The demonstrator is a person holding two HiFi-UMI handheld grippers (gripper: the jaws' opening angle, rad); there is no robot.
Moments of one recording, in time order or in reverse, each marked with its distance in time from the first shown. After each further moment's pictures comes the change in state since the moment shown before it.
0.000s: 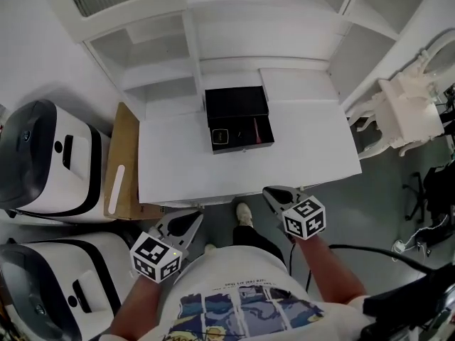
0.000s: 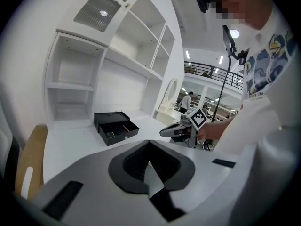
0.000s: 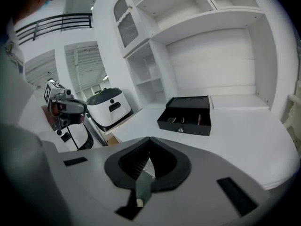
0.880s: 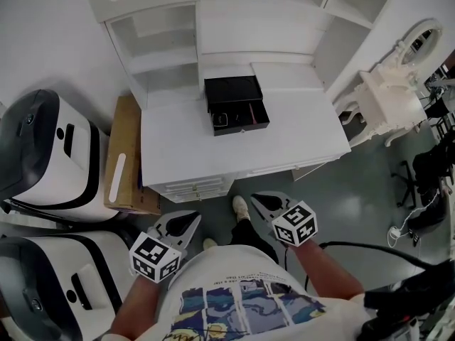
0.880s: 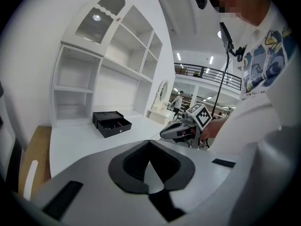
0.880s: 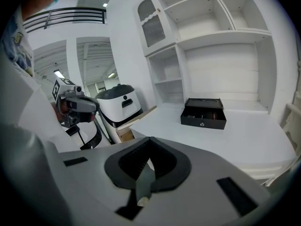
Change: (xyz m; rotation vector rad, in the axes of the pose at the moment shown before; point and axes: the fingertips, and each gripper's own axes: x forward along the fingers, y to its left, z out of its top) left arm -0.080 -0.034 -0.053 0.066 -0.038 -0.061; right arm -0.025 0.126 -0.040 -0.092 -0.022 -0.007
